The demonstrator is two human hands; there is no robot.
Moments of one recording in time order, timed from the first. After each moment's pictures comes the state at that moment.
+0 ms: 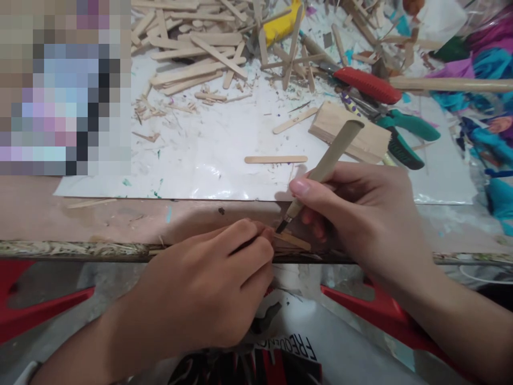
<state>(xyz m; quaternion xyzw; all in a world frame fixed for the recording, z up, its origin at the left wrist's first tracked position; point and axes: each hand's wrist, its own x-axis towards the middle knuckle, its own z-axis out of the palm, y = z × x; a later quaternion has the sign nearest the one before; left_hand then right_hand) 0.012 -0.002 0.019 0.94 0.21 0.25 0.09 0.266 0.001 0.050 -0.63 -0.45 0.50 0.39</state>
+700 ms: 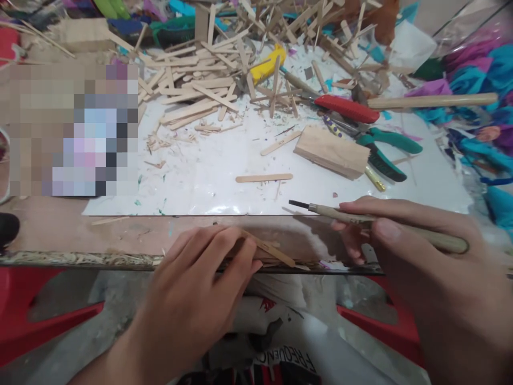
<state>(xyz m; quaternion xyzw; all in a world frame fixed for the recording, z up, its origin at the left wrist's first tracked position) 0.015 -0.028 0.017 0.90 0.35 0.26 0.03 0.322 -0.057 0.054 -0.67 -0.43 0.38 0.47</state>
